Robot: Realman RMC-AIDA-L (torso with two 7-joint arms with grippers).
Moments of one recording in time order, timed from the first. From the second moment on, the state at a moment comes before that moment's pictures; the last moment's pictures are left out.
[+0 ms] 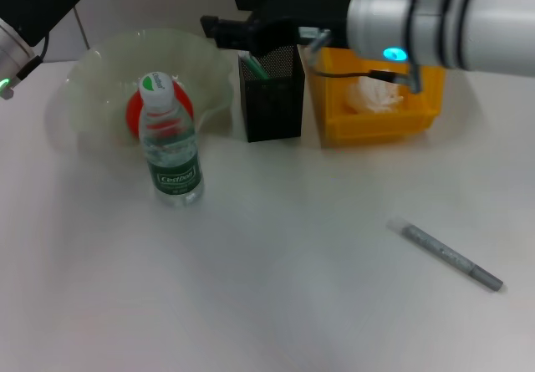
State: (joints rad) left arm -0.56 -2.07 1.20 0.63 0.83 1.17 -0.70; right arm 0.48 2.08 -1.56 -1.35 -1.89 -0.76 2.20
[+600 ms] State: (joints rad) left arm -0.55 -2.07 1.20 0.64 0.83 1.17 -0.69; right arm 0.44 2.06 -1.01 -1.17 -1.76 -1.35 2.10
